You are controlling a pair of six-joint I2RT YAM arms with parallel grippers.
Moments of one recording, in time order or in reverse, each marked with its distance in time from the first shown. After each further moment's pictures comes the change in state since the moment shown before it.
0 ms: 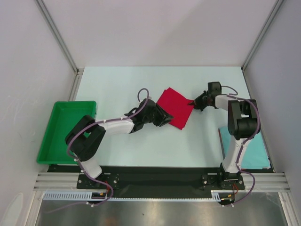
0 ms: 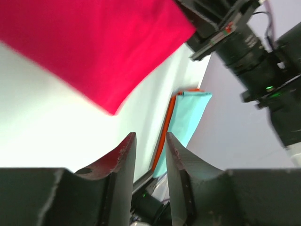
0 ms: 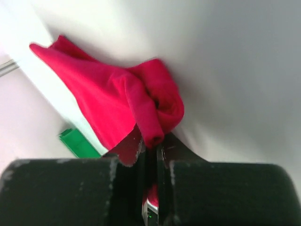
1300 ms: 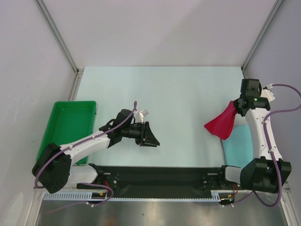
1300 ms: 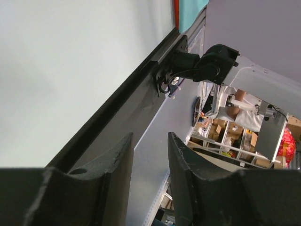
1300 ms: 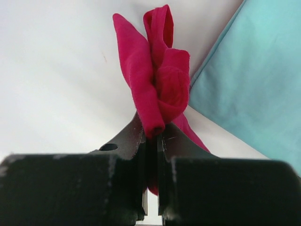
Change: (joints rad) left arm 0.071 -0.507 -0.342 -0.251 0.562 0.472; right arm -0.180 -0.763 0.014 -0.759 0.796 -0.095
